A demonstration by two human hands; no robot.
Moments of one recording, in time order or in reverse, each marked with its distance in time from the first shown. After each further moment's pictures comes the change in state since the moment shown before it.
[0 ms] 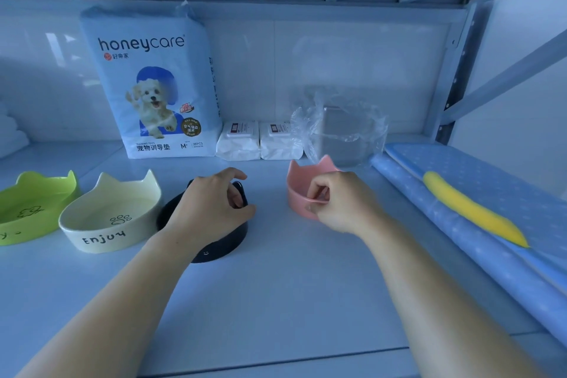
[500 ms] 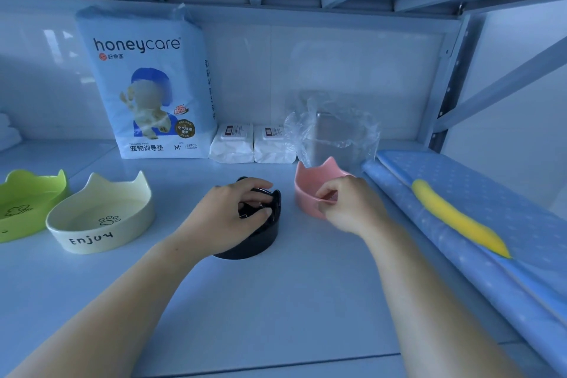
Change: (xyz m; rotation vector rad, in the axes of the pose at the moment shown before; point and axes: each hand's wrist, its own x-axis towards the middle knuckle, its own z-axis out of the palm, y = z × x) left_hand -0.007 0.024 0.013 -0.226 -0.145 0.118; right_hand 0.004 0.024 -0.009 0.017 0.046 0.093
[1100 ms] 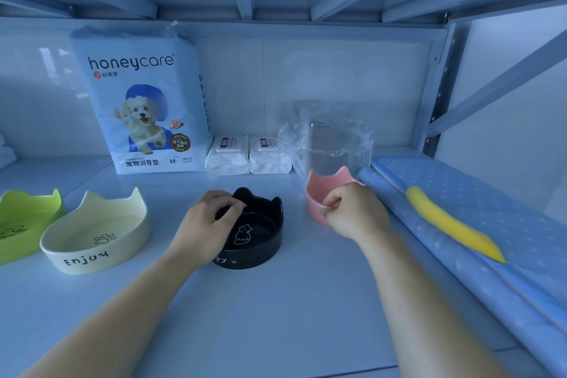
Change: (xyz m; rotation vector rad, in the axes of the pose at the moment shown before) left_hand 0.011 -0.033 0.005 -0.095 0.162 -0.167; right_hand 0.005 0.008 0.000 -0.033 0.107 0.124
